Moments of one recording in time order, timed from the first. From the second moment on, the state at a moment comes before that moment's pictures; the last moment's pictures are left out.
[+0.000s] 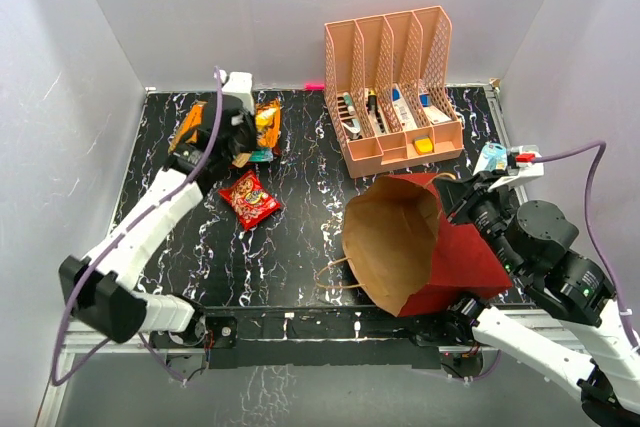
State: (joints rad) left arm -0.56 1.28 1.29 -0.47 -0.29 -0.17; right arm 0.78 0.53 1.08 -0.65 0.44 0.43
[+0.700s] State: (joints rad) left arm -0.03 1.80 1.28 -0.07 -0.15 -0.19; right arm 0.78 0.47 1.05 -0.67 0.43 0.42
